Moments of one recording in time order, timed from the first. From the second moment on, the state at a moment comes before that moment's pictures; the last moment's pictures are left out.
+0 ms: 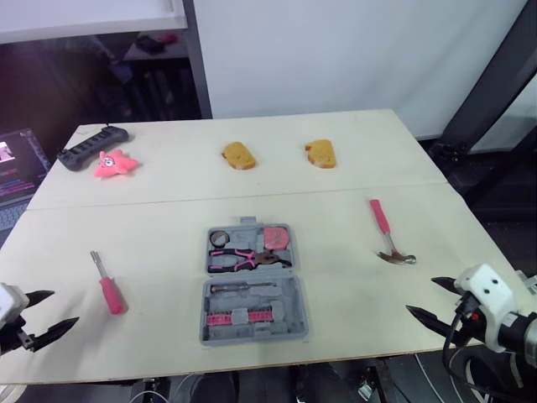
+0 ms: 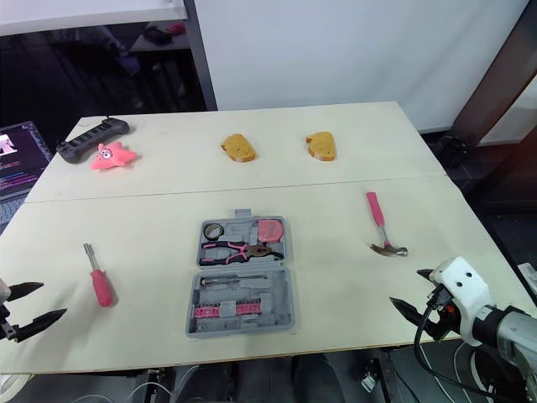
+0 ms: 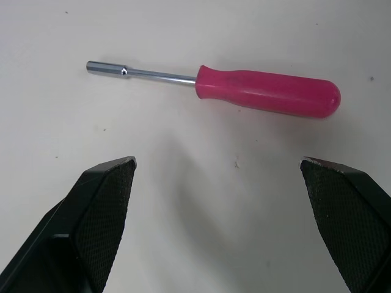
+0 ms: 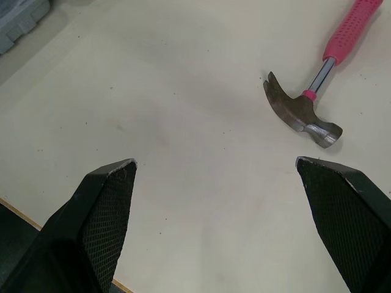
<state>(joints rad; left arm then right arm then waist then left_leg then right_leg) 0.11 0.96 0.44 0.81 -0.31 -0.38 -1.22 0.44 -0.76 -0.52 -0.44 0.30 0.47 0.90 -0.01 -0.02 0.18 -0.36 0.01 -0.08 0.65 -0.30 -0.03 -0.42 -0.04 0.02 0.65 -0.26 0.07</state>
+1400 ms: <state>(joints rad) 0.11 0.75 0.09 -0.06 -0.36 -0.07 -1.20 -0.39 -0.45 -0.25 0.15 0.15 0.93 0.18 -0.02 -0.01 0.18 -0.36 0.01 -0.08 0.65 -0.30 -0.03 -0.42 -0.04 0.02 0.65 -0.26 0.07</state>
